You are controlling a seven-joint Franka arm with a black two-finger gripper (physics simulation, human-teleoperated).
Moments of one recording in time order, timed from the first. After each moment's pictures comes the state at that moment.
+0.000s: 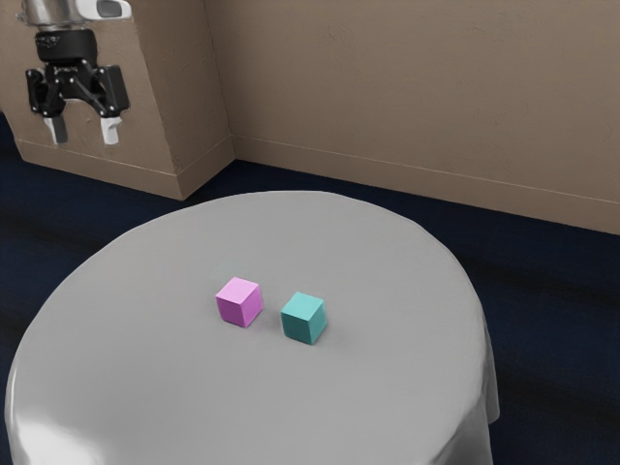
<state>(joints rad) 0.23 0.03 -0.07 -1.30 -0.07 1.03 0.00</state>
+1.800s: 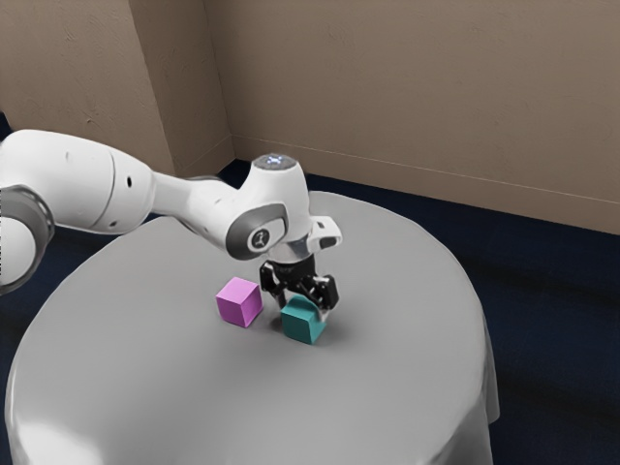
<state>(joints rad) 0.11 0.53 -0.33 -1.78 0.20 2.30 -0.34</state>
